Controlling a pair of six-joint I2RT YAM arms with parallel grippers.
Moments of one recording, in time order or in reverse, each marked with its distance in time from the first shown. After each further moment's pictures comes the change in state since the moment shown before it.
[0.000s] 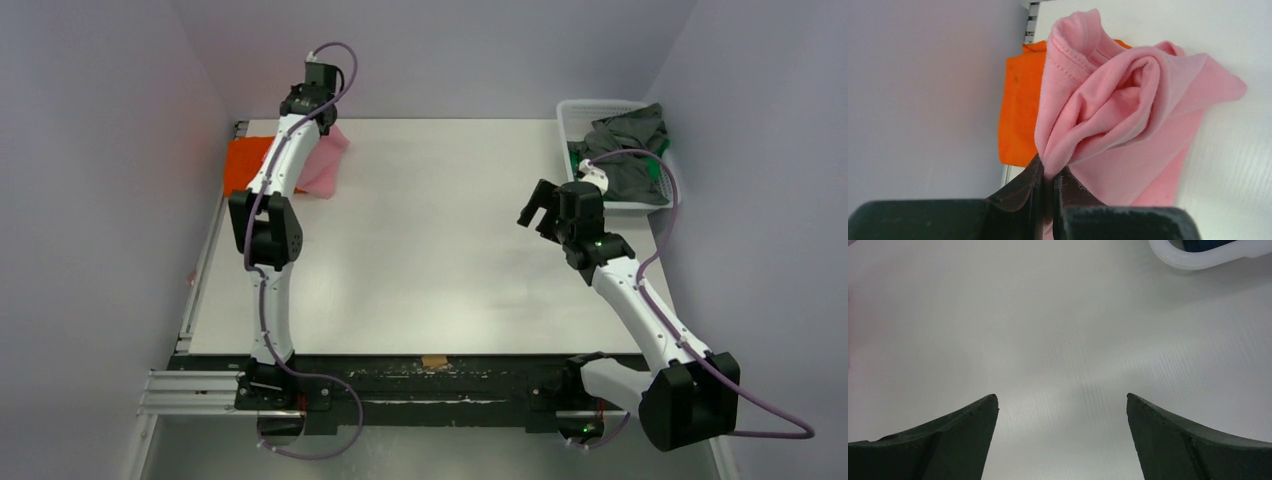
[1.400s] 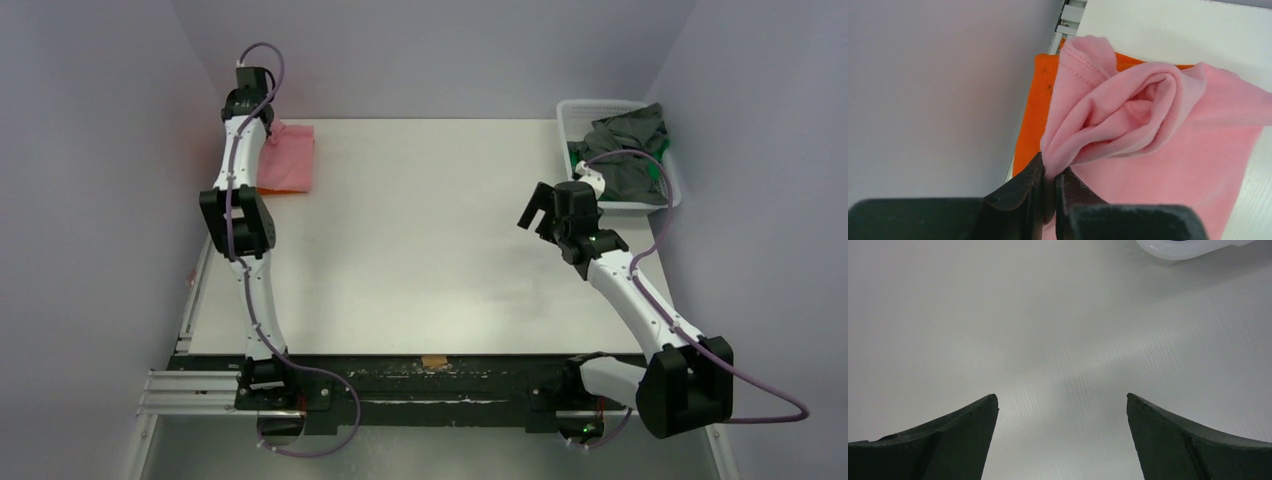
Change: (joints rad) left arm 0.298 0.127 0.140 0.019 0.227 -0.051; right arm 0.000 0.058 0.000 -0.006 0.052 0.001
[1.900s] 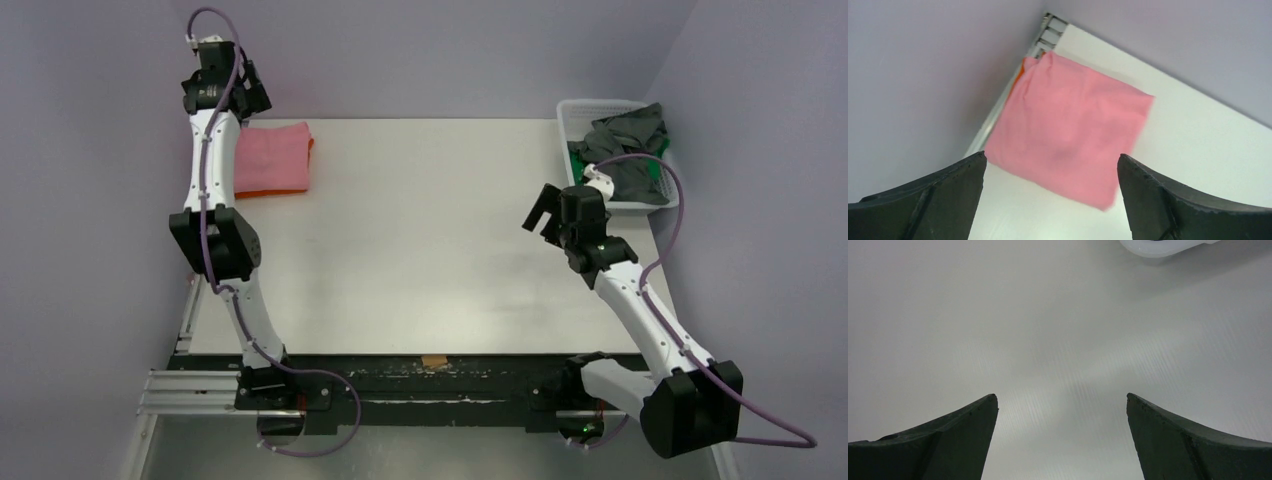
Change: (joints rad) left arm 0.024 -0.222 -0.077 -0.057 0.087 -0.281; right arm 0.000 -0.052 -0.001 -0.052 0.015 0.012
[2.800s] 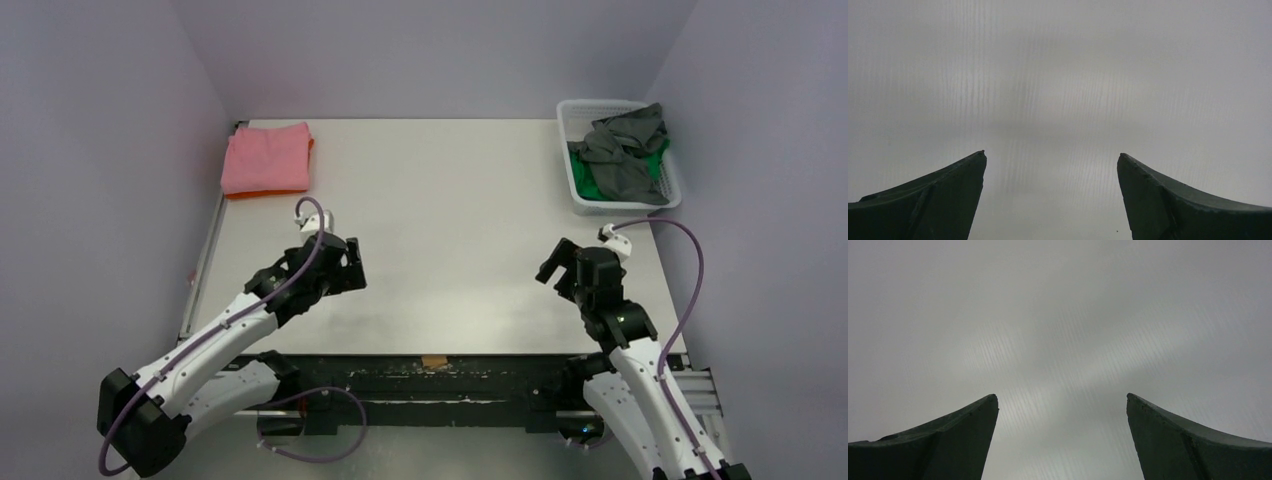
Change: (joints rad) left arm -0.780 -1.252 -1.639 0.130 -0.012 -0.504; right arm 0.000 -0.516 -0.315 -0.204 -0.003 0.063
